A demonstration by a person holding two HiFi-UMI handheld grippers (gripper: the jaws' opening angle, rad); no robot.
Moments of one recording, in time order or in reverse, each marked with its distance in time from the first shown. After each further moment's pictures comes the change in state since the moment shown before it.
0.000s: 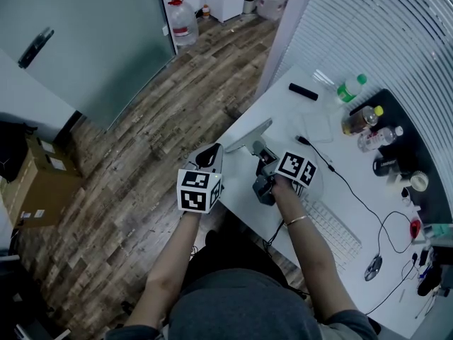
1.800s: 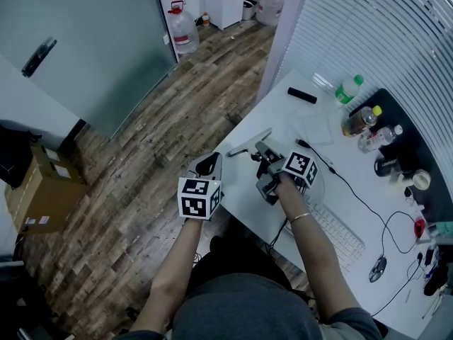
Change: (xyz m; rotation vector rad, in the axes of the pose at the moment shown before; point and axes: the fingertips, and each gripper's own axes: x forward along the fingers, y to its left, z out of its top) left arm -0.007 0.003 -0.011 -0.017 0.019 0.013; right arm 0.005 -0.011 0.008 0.211 -0.034 0.074
